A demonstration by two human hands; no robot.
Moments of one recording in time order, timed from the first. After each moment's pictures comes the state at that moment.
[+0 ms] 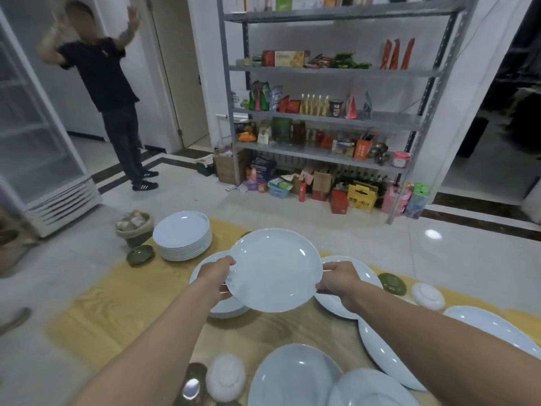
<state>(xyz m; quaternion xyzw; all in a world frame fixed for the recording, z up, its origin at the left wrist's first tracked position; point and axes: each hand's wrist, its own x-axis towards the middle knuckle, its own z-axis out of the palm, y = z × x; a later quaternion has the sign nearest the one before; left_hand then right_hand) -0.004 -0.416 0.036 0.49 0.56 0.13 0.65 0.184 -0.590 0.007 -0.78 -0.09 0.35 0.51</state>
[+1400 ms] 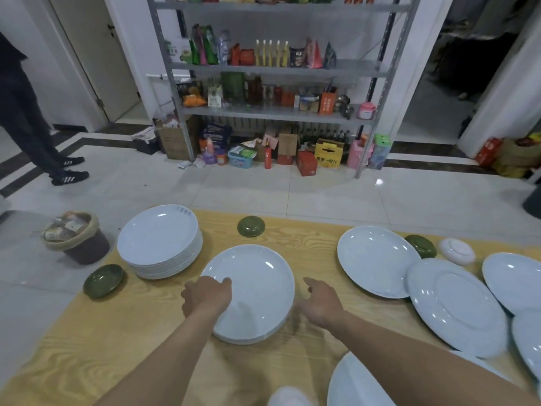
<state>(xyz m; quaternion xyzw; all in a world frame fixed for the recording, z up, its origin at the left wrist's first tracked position) 0.006 -0.247 -0.098 0.77 0.56 -0.07 0.31 0.111 -0.446 -0.113 -0.89 -0.12 0.32 0.30</state>
